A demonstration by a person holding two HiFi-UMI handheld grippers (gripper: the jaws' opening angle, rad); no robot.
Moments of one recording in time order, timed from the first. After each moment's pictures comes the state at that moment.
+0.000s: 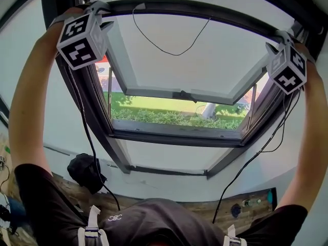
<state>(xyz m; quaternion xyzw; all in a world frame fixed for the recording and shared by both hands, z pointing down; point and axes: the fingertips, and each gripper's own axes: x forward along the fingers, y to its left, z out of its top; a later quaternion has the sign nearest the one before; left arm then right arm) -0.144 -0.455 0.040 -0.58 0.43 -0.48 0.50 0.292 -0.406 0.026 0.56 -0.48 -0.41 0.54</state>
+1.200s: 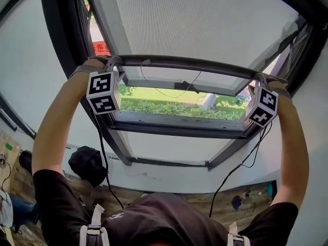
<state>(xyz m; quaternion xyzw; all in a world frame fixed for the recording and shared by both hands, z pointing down) -0.141 -0.448 0.264 -0.63 0.33 -0.55 0.43 0.294 -0.399 0.248 0.46 -0.53 -0.32 0.64</state>
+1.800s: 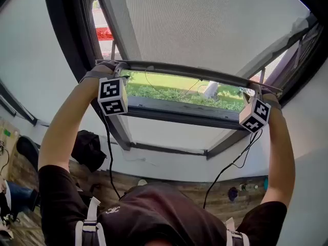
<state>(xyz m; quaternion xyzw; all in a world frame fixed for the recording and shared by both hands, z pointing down) -0.141 -0.445 0.359 -0.65 0.32 -0.56 0.39 0.294 -0.398 0.339 0.45 -0.58 -0.29 0.62</state>
